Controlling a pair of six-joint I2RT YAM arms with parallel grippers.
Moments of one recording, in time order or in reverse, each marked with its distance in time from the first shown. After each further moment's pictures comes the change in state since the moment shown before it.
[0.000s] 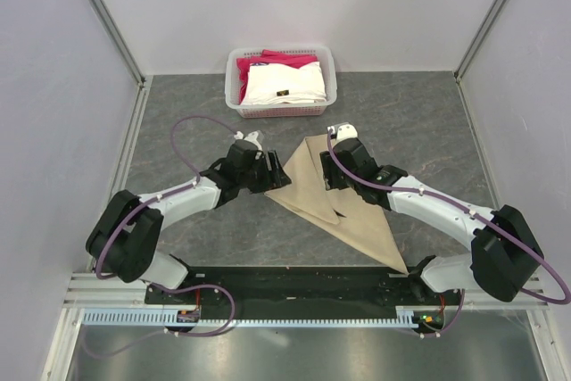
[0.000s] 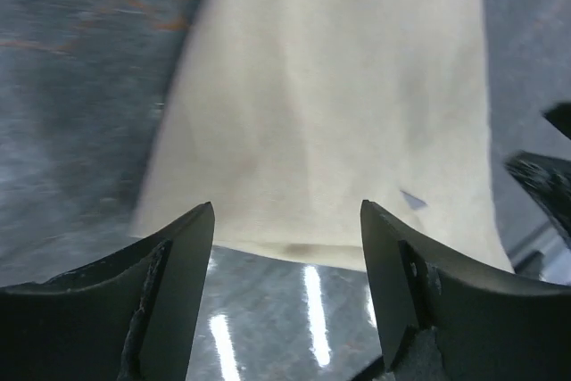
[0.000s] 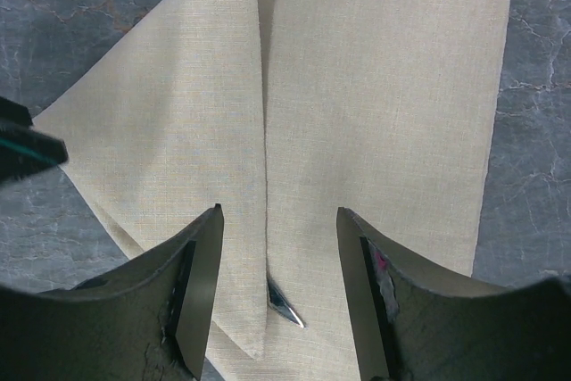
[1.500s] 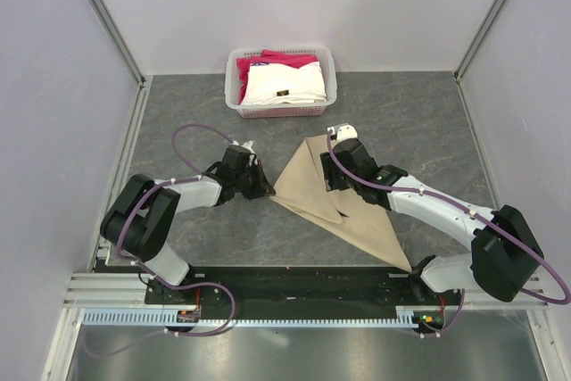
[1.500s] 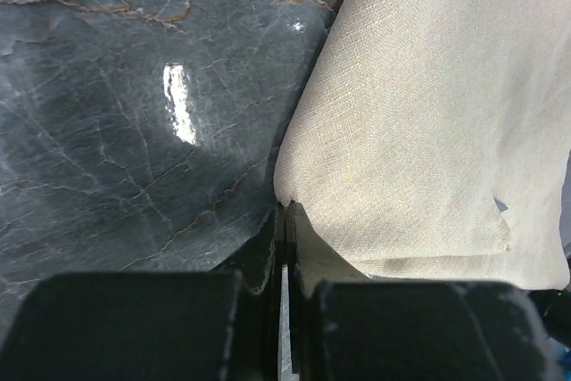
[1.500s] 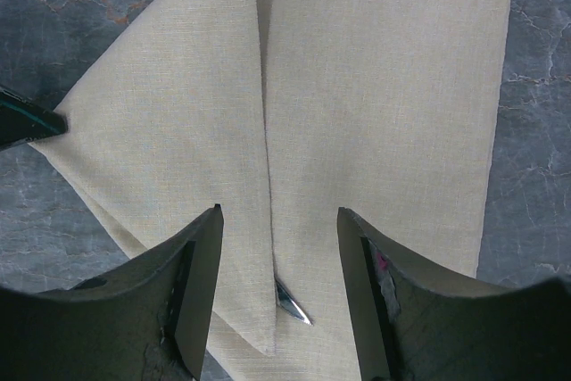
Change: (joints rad) left arm 0.123 0.140 -0.067 0.076 0.090 0.055; right arm 0.000 0.000 0.002 -0.021 0.001 -0.004
